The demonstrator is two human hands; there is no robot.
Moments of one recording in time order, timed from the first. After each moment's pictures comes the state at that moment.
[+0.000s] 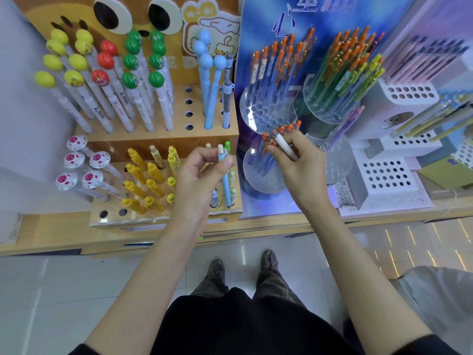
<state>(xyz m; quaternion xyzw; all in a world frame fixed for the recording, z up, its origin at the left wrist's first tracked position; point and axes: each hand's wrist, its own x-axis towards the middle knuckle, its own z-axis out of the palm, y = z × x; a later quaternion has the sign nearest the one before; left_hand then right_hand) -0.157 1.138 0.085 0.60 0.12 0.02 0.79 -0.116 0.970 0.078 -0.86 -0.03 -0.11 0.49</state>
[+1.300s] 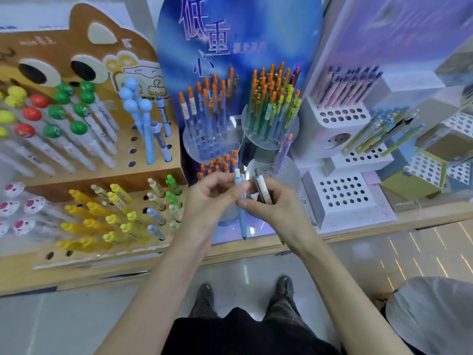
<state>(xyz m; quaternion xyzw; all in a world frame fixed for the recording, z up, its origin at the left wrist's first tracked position) -0.134 1.030 0.106 0.63 0.08 -0.04 0.77 -0.133 0.893 0.100 -0.73 -0.01 0.11 0.68</state>
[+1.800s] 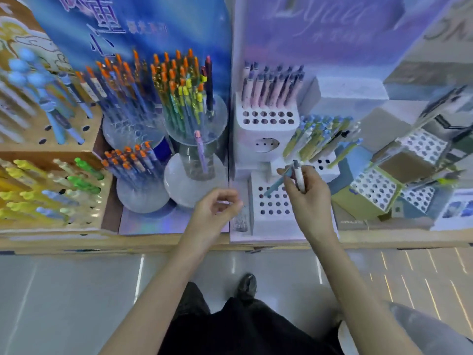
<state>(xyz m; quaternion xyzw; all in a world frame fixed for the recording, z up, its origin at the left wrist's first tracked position) -0.128 0.857 0.052 0.70 0.15 -0.08 0.69 -0.087 0.682 0.073 -0.83 0.06 0.00 0.56</state>
